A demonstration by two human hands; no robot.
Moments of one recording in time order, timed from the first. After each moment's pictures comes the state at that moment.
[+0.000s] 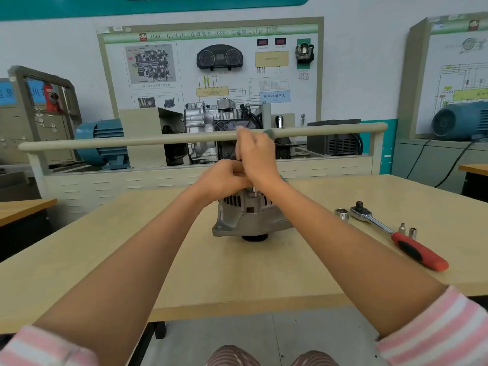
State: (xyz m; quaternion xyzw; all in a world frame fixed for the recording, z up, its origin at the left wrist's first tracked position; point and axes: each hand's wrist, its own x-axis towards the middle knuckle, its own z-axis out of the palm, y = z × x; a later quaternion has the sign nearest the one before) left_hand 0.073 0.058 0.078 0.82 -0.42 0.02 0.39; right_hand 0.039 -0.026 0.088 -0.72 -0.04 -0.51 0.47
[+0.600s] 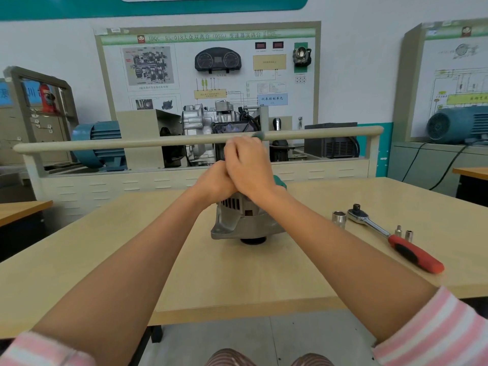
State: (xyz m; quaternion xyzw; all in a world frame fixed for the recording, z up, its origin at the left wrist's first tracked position) left_hand 0.076 0.060 0.077 0.82 -0.42 0.06 0.39; right_hand 0.042 -0.021 0.078 -0.81 -0.01 -0.55 0.20
